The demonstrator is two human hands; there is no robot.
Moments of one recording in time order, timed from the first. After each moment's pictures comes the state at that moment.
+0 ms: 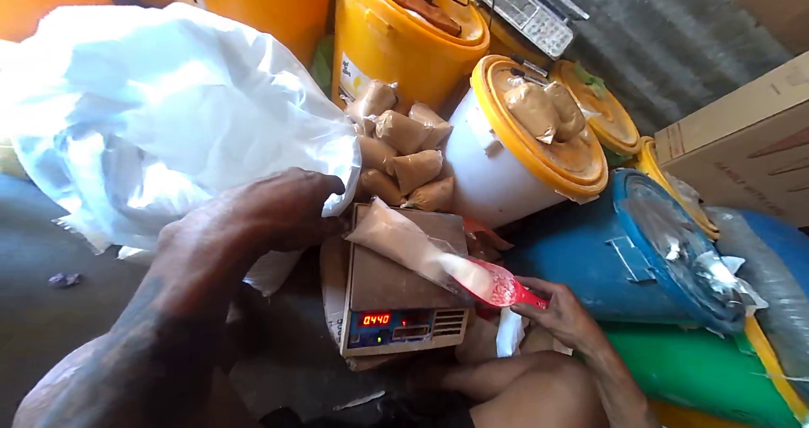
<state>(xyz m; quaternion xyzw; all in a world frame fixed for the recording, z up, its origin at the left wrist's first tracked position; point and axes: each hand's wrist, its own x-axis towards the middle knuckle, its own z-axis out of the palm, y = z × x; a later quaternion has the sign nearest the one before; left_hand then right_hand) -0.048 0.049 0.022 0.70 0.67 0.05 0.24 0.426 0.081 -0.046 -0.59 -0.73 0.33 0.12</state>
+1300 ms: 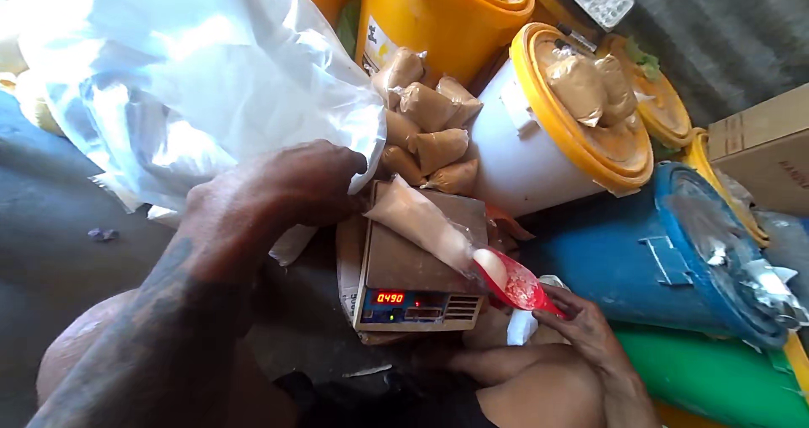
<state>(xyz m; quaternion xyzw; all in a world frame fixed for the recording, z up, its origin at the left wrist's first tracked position) -0.046 0.046 0.019 0.70 0.68 0.03 0.23 0.454 0.057 -0.079 -0.58 -0.67 0.41 0.22</state>
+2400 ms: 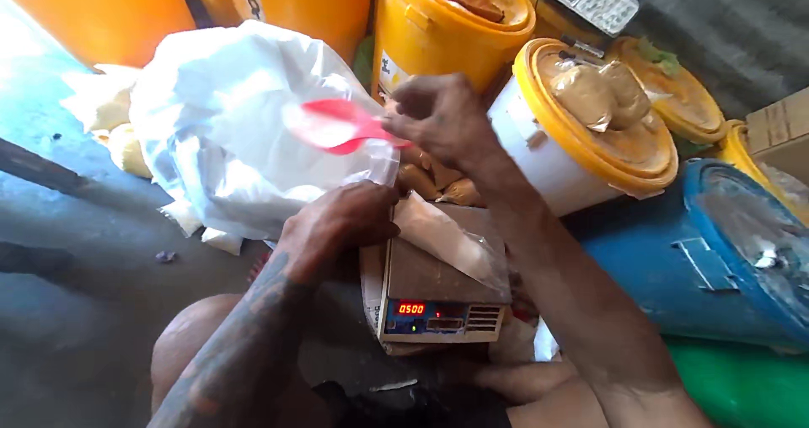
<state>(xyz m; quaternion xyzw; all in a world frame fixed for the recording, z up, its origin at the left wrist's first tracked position) -0.030 0.058 -0.005 0.73 0.64 0.03 0.23 0.099 0.152 0.071 -0.35 -0.87 0.26 0.24</state>
